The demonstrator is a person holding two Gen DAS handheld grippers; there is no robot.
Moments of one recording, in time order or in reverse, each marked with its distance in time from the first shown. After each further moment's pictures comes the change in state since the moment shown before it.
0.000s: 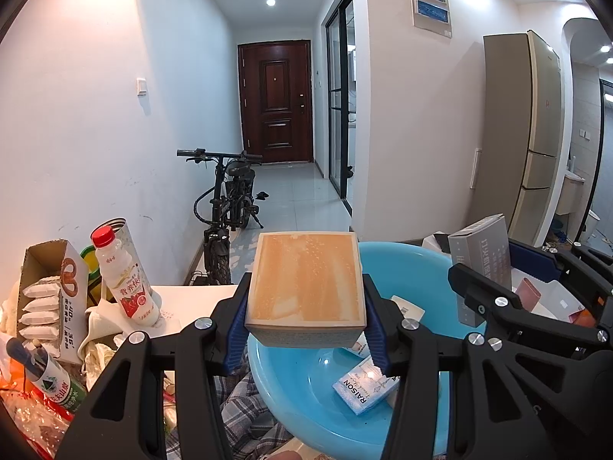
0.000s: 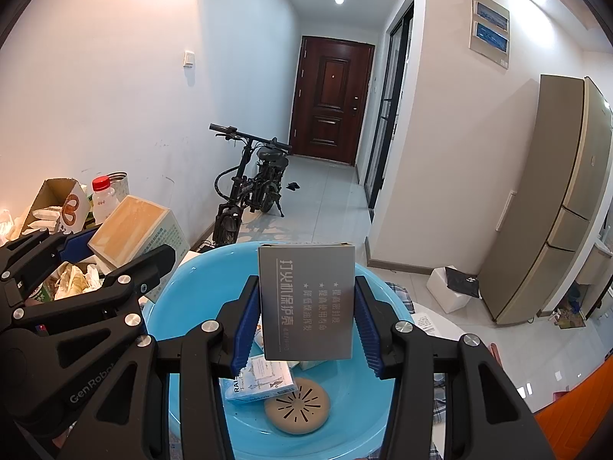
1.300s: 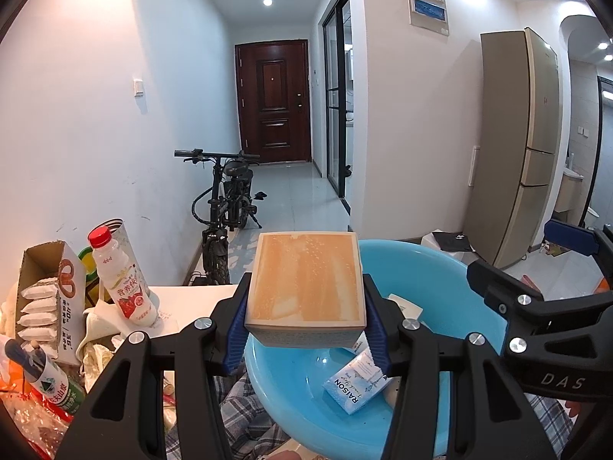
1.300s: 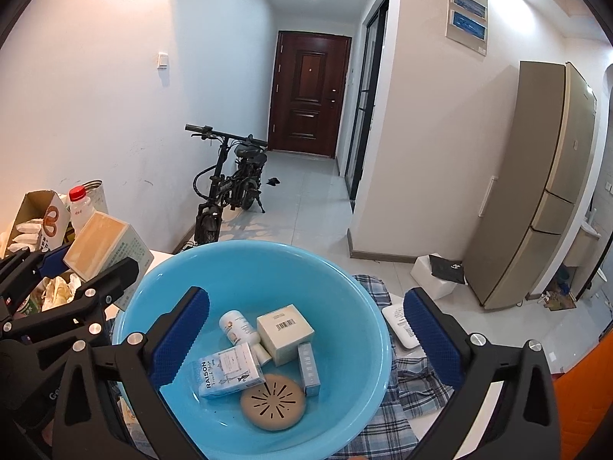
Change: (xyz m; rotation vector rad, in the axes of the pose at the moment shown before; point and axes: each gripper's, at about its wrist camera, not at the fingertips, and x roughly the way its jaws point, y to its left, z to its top) left arm 0.004 -0.007 -0.001 0.009 0.005 -0.004; right arm -0.011 -0.033 0.012 0.042 0.036 -0.072
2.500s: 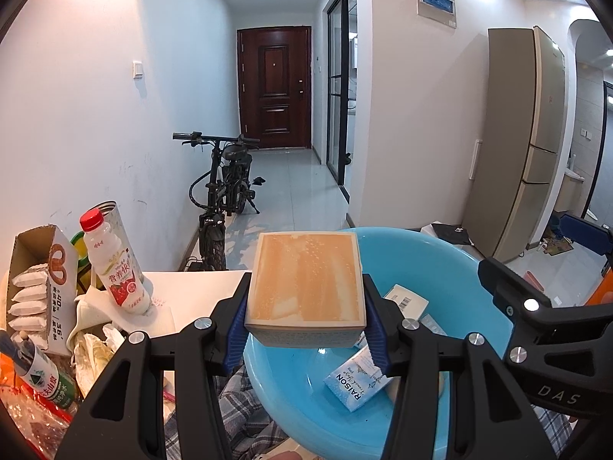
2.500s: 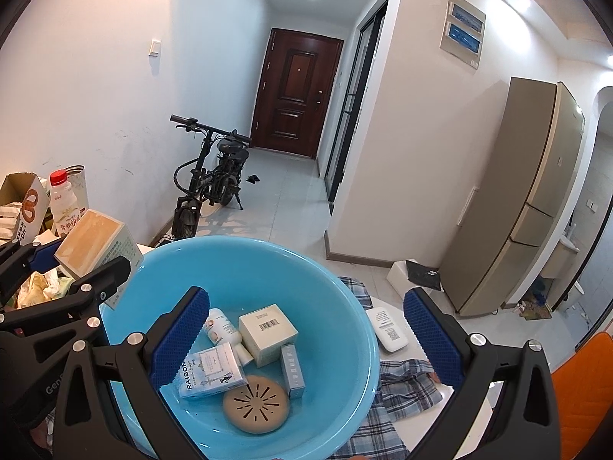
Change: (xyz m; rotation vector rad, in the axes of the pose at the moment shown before) left arm 0.016 0.002 -0.005 -0.026 0.052 -0.007; right arm 0.011 0.016 0.002 -0.051 0.001 -0.098
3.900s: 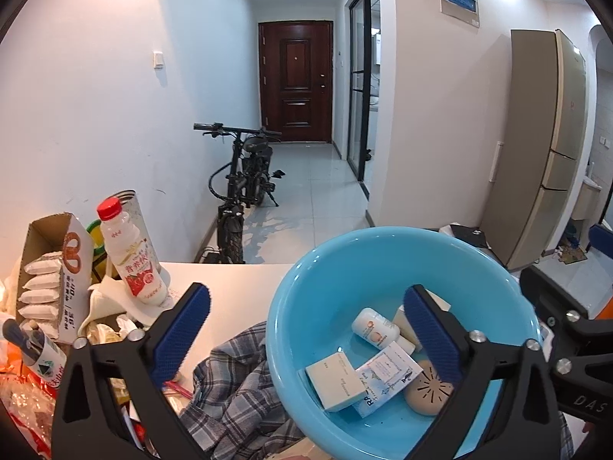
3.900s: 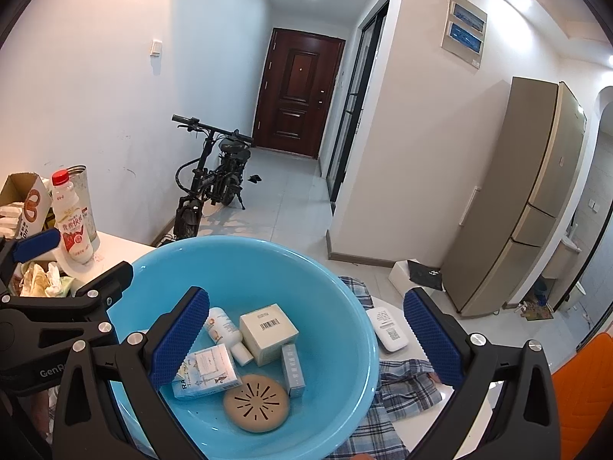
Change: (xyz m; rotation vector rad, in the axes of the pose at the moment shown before) left arm 0.003 0.010 -0.001 -0.039 0.019 0.077; right arm -0.002 0.001 -0.001 0.000 -0.003 0.004
